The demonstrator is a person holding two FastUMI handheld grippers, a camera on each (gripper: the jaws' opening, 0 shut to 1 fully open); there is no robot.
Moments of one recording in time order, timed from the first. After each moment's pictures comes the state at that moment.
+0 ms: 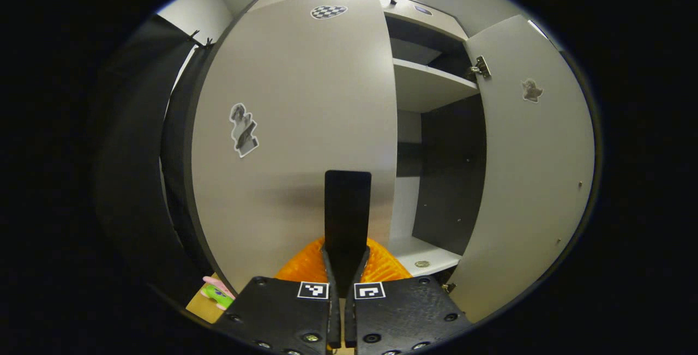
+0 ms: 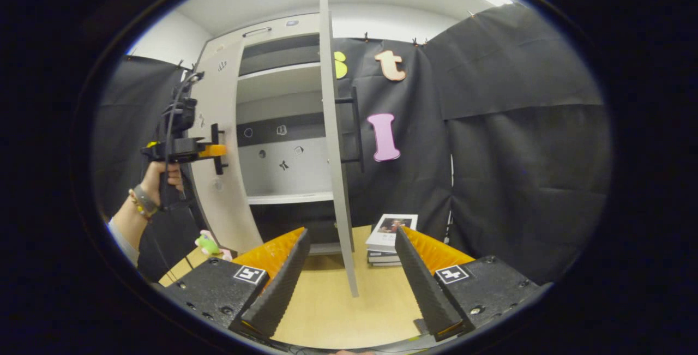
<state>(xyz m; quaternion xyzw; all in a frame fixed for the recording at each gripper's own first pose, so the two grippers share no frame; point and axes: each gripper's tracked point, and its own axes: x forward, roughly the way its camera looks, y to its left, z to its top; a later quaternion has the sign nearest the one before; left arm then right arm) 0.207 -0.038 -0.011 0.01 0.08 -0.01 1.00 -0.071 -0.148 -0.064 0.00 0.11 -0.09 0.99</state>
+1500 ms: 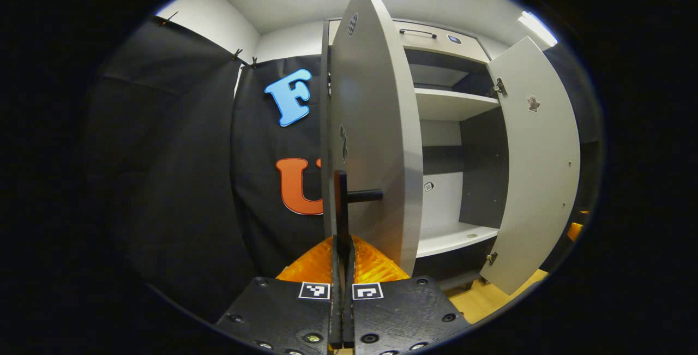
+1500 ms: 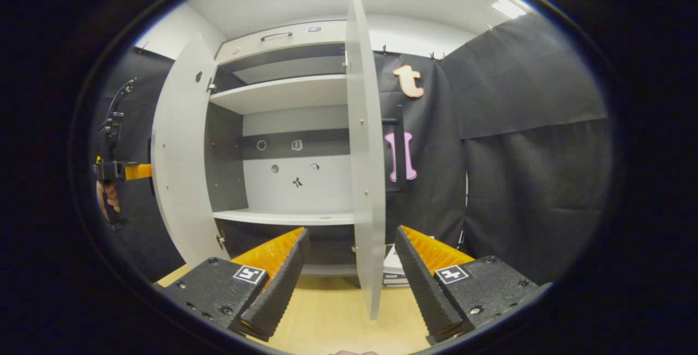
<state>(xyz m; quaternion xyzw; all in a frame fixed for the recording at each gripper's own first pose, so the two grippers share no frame) 0.074 0.103 0.012 0.06 0.06 0.10 0.99 -0.010 -0.094 -0.045 -0.01 0.07 -0.04 1.00</state>
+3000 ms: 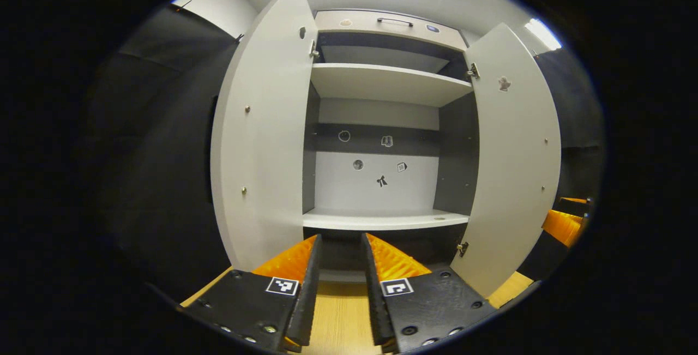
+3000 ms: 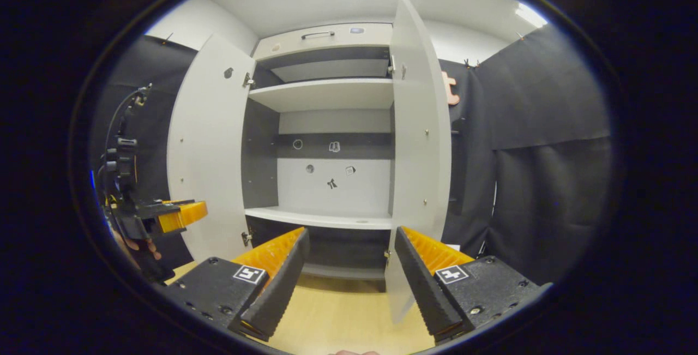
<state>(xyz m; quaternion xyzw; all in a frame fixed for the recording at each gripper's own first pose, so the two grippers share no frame) 0.051 -0.013 -0.063 0.02 0.06 0.07 1.00 -0.010 -0.040 -0.039 -0.04 0.07 0.02 1.00</state>
